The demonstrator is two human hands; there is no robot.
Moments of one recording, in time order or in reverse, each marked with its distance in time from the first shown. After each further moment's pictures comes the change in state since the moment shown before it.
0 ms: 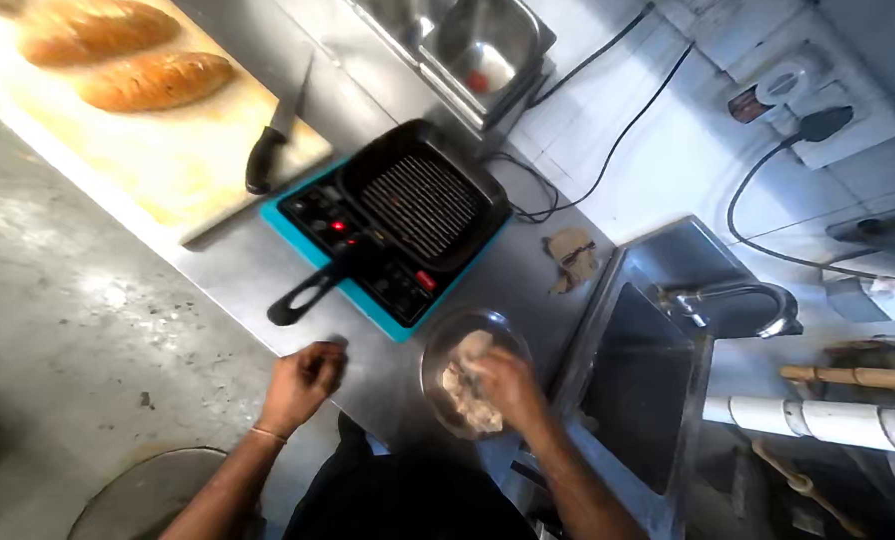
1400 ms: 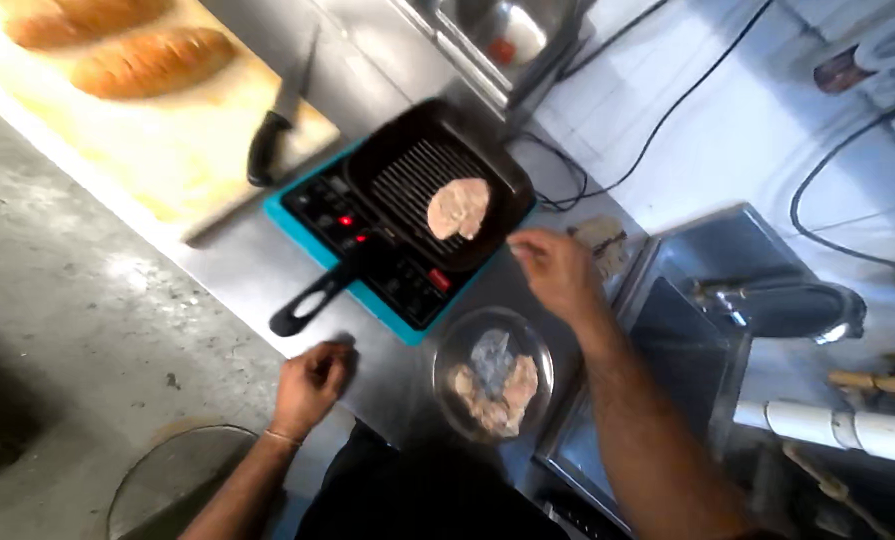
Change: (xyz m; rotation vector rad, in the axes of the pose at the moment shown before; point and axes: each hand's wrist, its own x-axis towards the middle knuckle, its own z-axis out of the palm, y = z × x) left_hand 0.000 -0.001 0.005 0.082 0.085 0.026; right_hand 0.128 -0.040 -0.113 -0.029 0.141 -0.102
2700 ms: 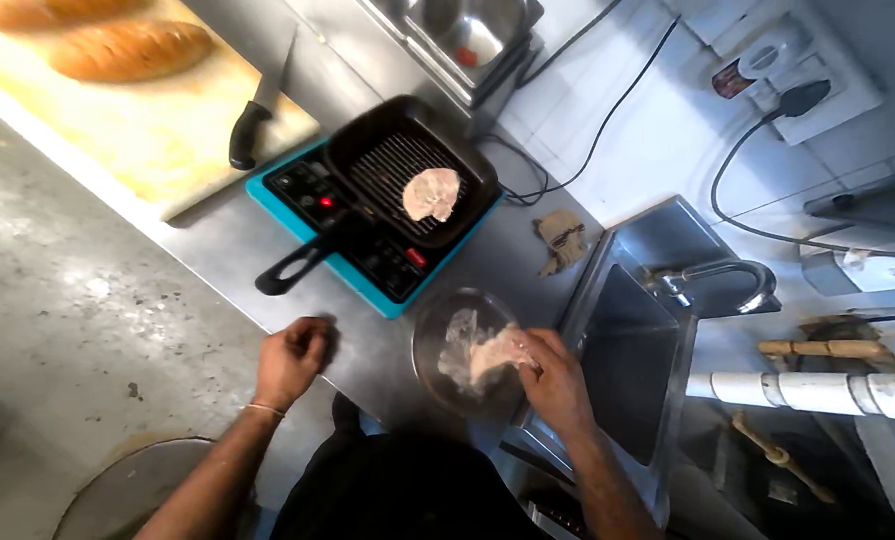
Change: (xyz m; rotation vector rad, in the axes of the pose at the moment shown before) left_hand -0.001 0.007 0.000 -0.047 0.027 -0.080; right_hand -0.192 0.029 0.047 -0.001 0.210 0.055
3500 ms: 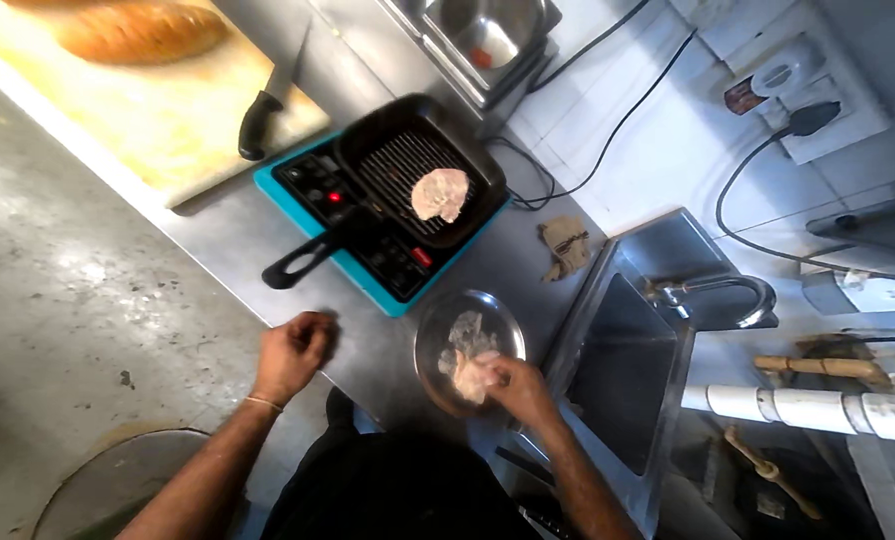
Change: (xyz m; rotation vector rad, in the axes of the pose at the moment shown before) left_hand 0.002 0.000 -0.001 -0.014 -0.015 -0.005; right_hand 0.007 0.012 0.035 0.086 -0.519 0.372
